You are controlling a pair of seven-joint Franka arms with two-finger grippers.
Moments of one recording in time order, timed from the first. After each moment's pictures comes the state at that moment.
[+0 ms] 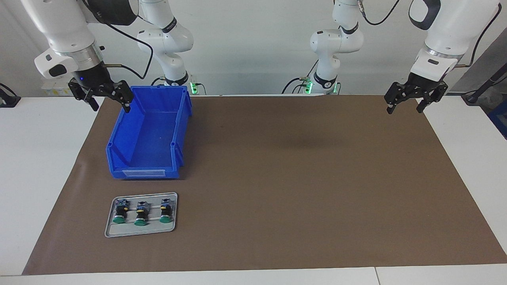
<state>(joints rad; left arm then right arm) -0.03 -0.03 0.00 -1.61 0.03 1.67 0.04 0.06 -0.03 -0.10 -1.61 -0.03 1.62 0.05</state>
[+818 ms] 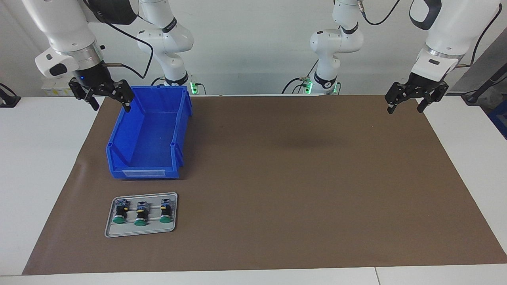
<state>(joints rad) -0.03 -0.03 0.01 -1.61 0.03 1.67 0.04 0.06 -0.04 -0.10 -1.62 -0.03 1.62 0.05</state>
